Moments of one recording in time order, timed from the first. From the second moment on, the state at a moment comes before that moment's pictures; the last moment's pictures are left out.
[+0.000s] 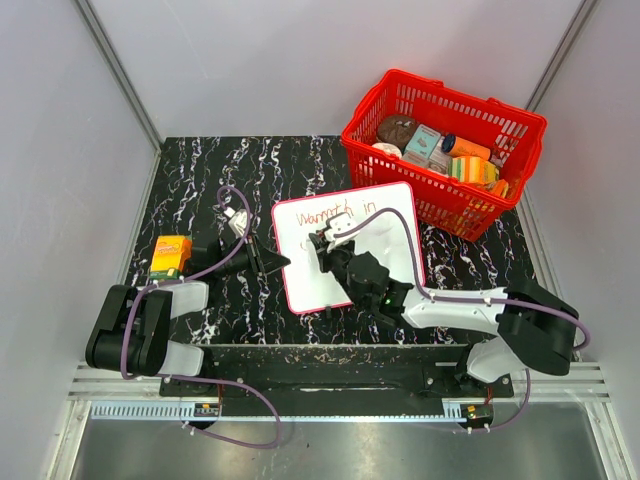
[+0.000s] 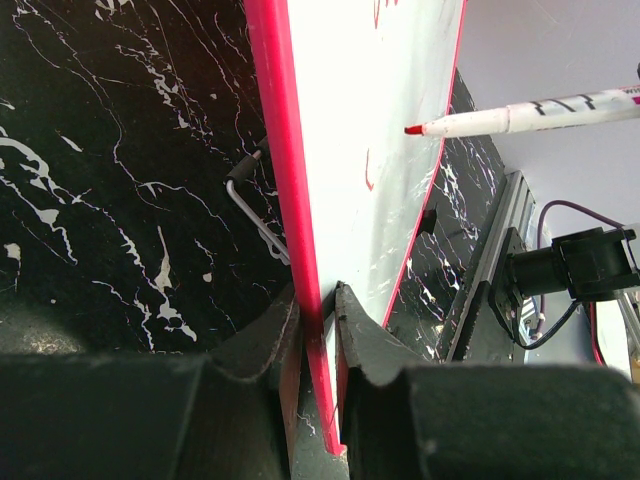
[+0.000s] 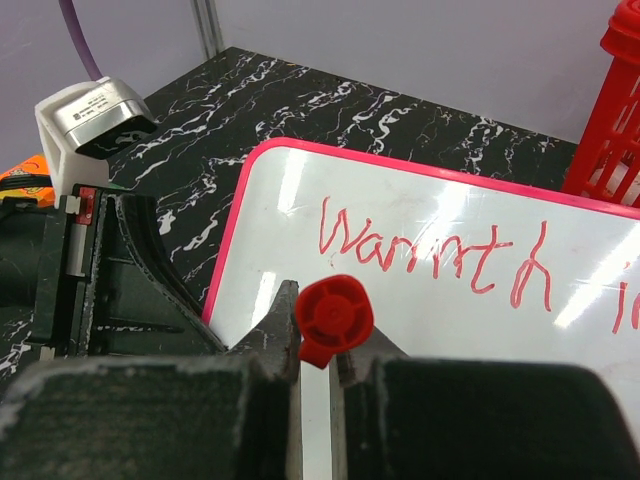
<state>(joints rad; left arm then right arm) -0.14 1.38 0.35 0.69 0.90 -0.53 1.11 1.44 0.72 0.76 0.57 0.02</state>
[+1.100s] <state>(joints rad) -0.14 1.38 0.35 0.69 0.90 -0.52 1.11 1.47 0.72 0.72 0.57 0.10</state>
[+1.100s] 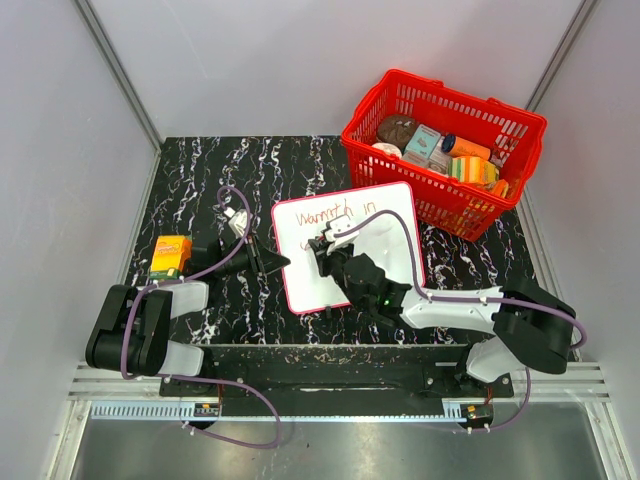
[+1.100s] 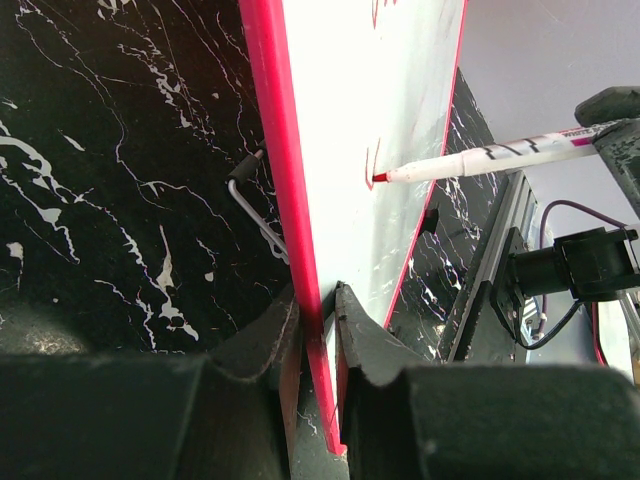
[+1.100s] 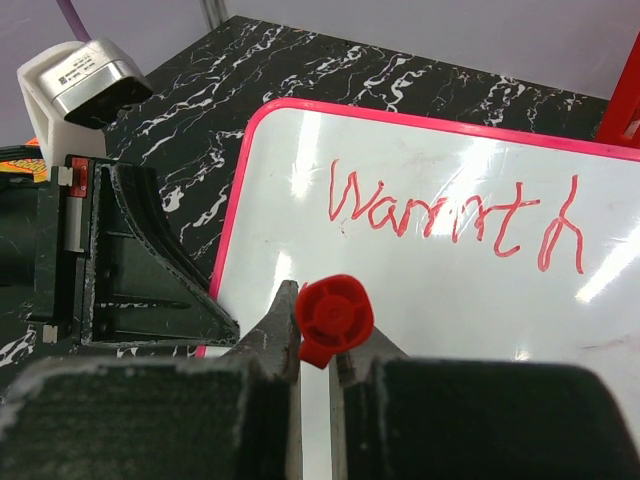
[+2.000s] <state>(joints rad) -0.14 1.38 0.35 0.69 0.90 -0.52 1.11 1.39 0.65 0.65 0.46 0.17</state>
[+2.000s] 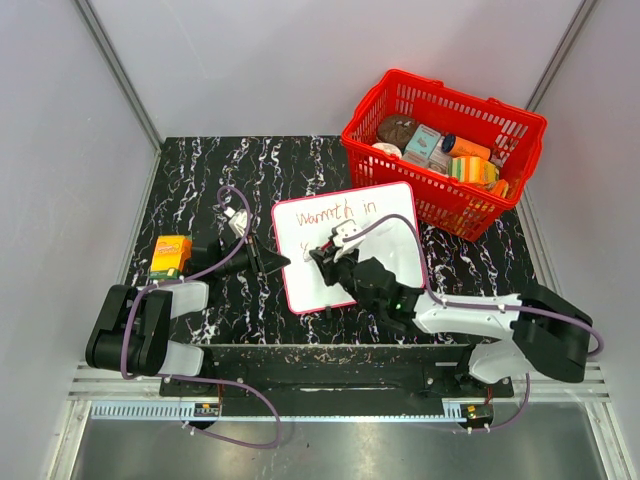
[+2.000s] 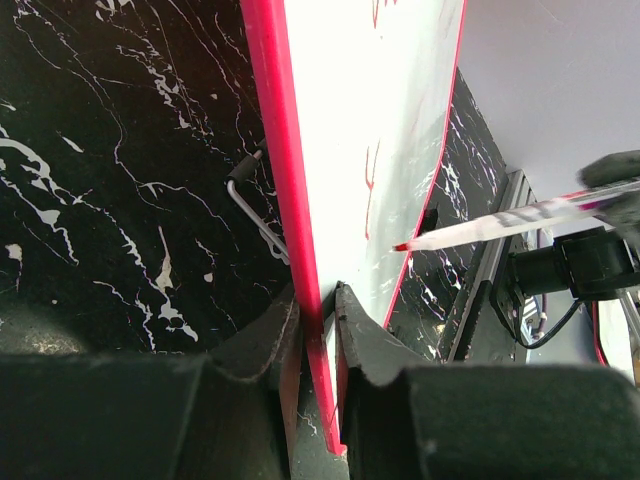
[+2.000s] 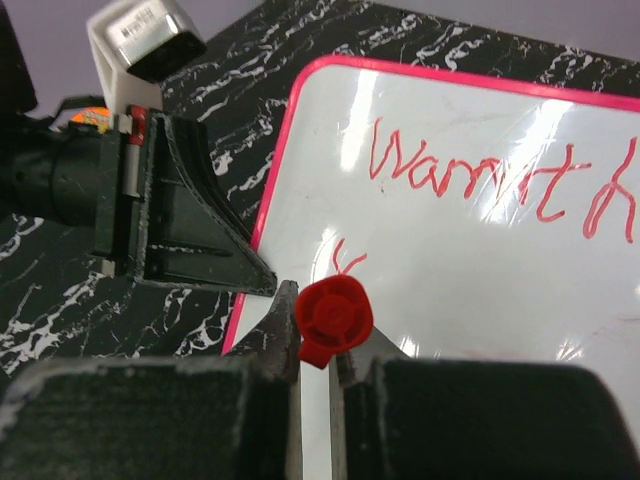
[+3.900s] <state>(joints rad) -0.14 1.38 0.35 0.69 0.90 -0.52 0.99 1.38 0.72 0.61 0.44 0.19</state>
